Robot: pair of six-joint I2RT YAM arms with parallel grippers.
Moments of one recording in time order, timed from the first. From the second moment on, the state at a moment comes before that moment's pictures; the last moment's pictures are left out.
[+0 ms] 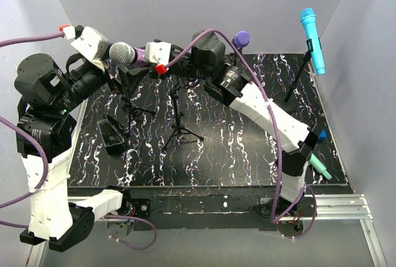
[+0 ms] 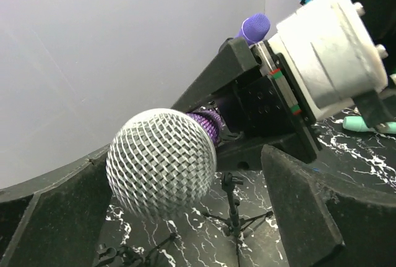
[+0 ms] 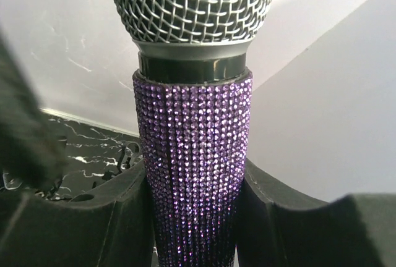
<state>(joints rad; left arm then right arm) -0.21 1.11 1.94 -0.78 0.49 0.16 0.98 1.85 2.18 -0.21 -0.46 -0.67</state>
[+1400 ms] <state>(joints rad) -0.20 1.18 1.66 -0.59 0.20 0.04 0.20 0.73 0.86 -0.90 -0.17 -0.51</state>
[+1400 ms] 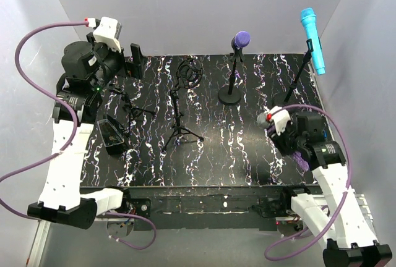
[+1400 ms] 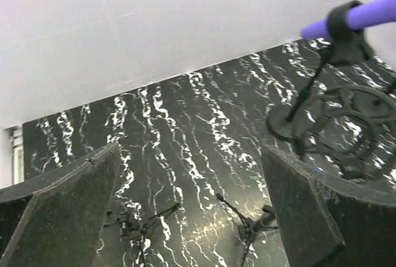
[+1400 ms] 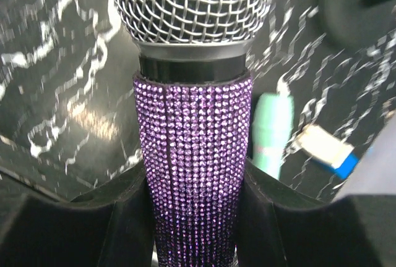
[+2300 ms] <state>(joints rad) -0.17 1.16 1.61 -0.55 0.20 0.06 0.11 1.11 0.59 -0.79 -0.16 -0.66</state>
